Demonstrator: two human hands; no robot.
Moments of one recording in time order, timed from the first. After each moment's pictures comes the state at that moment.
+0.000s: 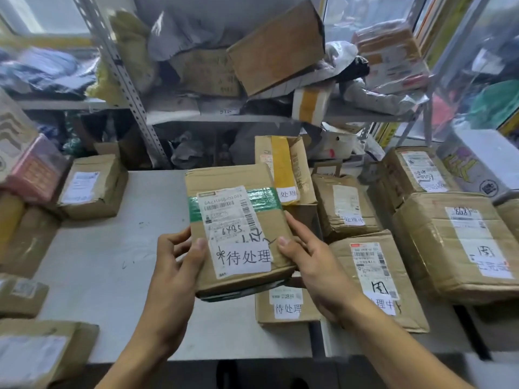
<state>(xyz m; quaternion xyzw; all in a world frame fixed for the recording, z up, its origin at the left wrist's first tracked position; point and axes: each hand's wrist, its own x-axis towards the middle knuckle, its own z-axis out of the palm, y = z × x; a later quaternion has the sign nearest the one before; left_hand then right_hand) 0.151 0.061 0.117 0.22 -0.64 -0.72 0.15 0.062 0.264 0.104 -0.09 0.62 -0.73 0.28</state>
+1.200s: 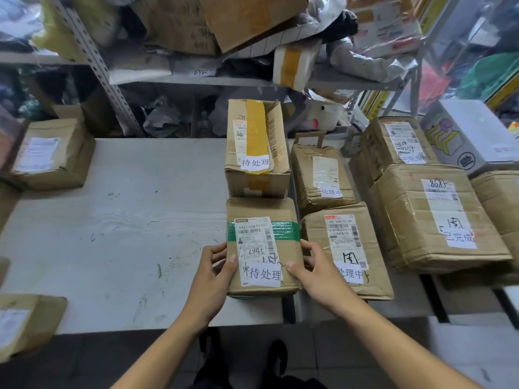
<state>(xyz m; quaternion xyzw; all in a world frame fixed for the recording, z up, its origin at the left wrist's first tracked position) 0.145 0.136 -0.002 0.25 -0.69 -0.68 0.00 0.073 0.353 0.015 0.03 0.79 -0.52 0.31</state>
